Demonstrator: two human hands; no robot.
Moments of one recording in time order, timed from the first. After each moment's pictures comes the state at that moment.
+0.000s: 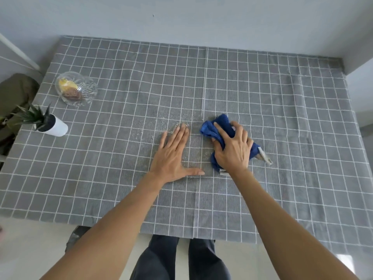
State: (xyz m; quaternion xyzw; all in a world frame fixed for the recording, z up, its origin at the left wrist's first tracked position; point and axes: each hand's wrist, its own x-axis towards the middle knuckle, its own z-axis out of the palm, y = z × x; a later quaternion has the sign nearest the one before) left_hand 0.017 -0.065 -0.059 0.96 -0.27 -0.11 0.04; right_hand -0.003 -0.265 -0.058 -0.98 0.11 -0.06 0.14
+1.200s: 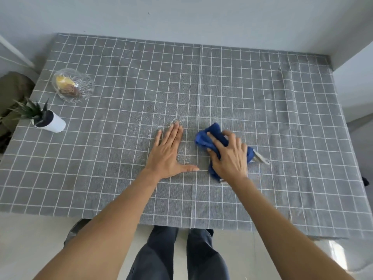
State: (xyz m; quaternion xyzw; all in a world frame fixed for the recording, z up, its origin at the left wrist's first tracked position) left_hand 0.006 -0.058 -0.058 0.95 -0.27 -0.13 0.04; right_hand -0.049 -0.261 -0.048 -0.99 0.04 -0.04 0.10
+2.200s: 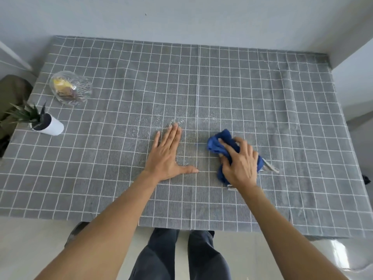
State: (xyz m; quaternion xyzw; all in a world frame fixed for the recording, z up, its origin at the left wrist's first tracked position) left_hand 0.006 -0.057 -0.058 0.95 -0.27 -0.13 0.03; right_hand -0.068 -0.283 -0.055 -0.99 0.09 -0.06 0.14
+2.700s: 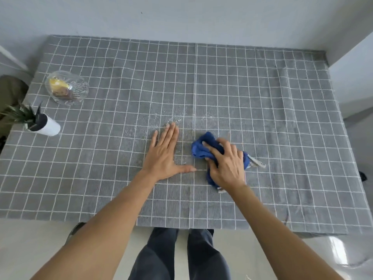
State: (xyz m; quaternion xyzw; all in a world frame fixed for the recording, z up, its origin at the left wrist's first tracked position) left_hand 0.005 -0.057 -0.057 0.95 -0.27 -0.13 0.03; right_hand -0.070 -0.260 -0.056 -0.99 0.03 -0.05 0.15
